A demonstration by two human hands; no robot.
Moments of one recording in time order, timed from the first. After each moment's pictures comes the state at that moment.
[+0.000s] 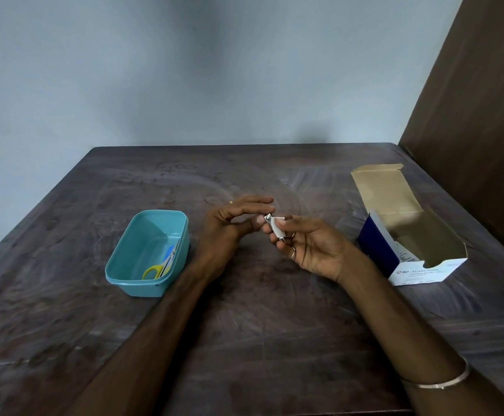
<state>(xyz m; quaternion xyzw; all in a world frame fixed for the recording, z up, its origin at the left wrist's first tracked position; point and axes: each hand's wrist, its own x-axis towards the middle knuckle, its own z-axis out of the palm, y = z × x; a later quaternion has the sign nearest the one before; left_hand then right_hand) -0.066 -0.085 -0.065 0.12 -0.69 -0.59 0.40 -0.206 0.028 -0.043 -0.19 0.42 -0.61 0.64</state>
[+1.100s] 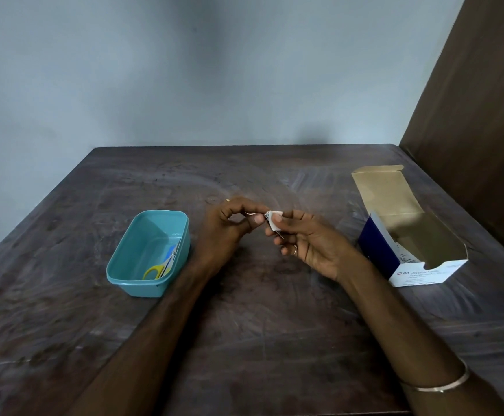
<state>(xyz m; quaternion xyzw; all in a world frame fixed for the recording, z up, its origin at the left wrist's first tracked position) -0.065 -0.091 -0.066 0.16 -0.75 -0.51 0.39 -0.206 0.026 -0.046 -0.27 0.51 -0.61 0.54</state>
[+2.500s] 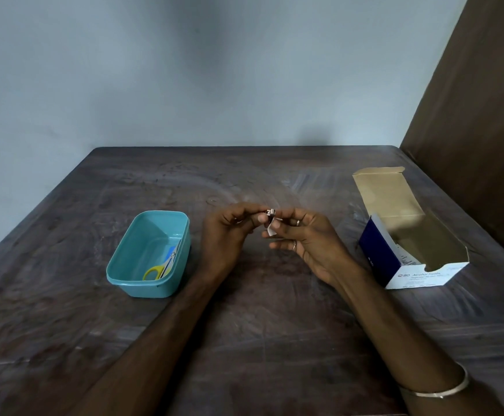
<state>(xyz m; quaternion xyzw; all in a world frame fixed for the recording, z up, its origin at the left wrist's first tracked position) -0.072 -0.078 -0.070 0.18 -0.70 -0.52 0.45 -0.202 0.017 -0.063 -0.30 0.50 -0.67 0.45</state>
